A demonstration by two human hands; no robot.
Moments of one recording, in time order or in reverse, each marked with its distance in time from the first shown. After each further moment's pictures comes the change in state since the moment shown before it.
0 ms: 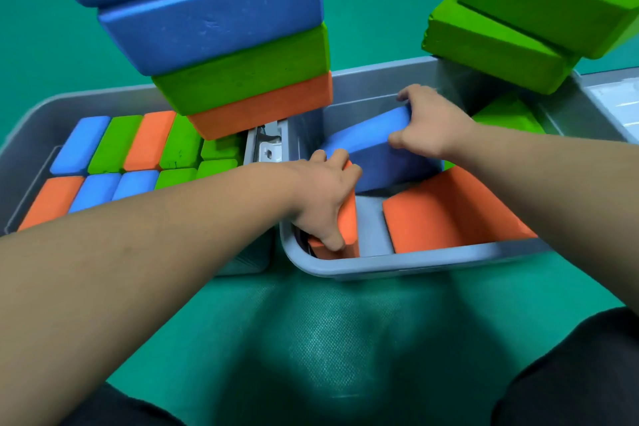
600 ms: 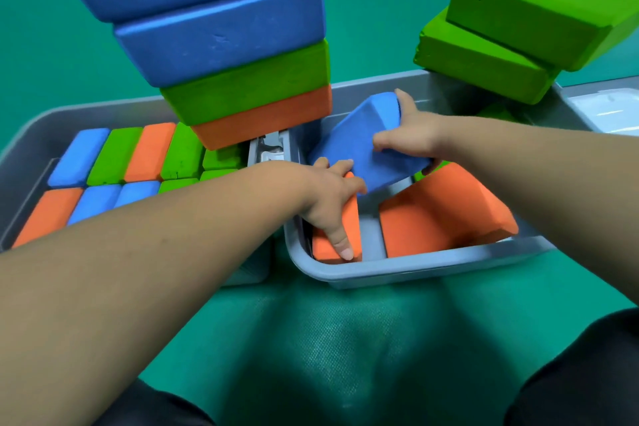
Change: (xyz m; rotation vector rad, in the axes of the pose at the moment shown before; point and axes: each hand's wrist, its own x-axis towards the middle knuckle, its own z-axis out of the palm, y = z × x) left_hand 0.017 -0.007 -0.006 -0.100 -0.149 -0.002; right_hand -0.004 -0.032 -0.008 0.071 -0.213 0.263
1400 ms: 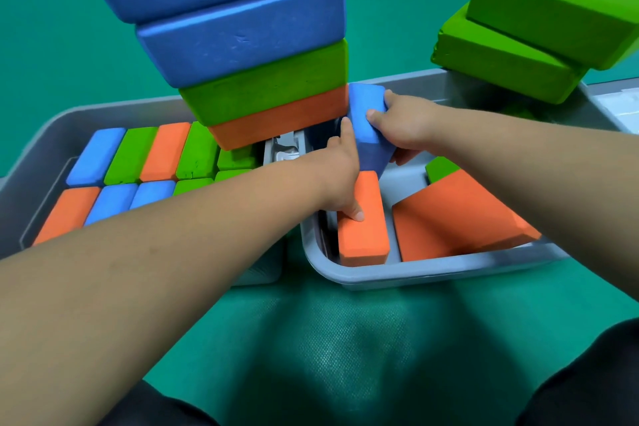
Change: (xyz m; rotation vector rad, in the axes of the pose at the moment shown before) left_hand -0.020 0.002 -0.011 -0.222 0.248 -0.238; right_hand -0.005 -0.050 0.008 0.127 -0.030 -0.098
